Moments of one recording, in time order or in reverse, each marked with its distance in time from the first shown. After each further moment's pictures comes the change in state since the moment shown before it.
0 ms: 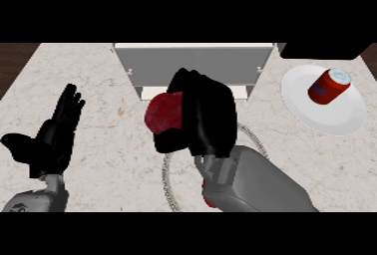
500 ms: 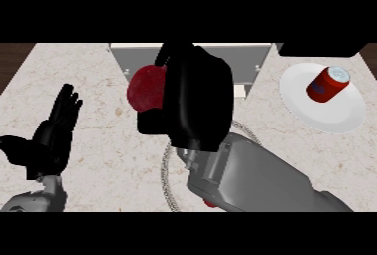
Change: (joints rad) left arm 0.008 -0.002 0.005 -0.023 -0.004 0.005 0.002; right arm -0.200 -0.007 -0.022 0.014 0.083 0.023 0.115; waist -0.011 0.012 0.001
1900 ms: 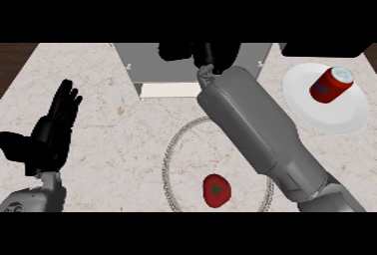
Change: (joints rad) left arm -0.027 -0.005 0.021 0.005 0.001 -0.026 0.004; right arm -0.165 0.003 -0.250 0.649 -0.036 -0.474 -0.254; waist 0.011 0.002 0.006
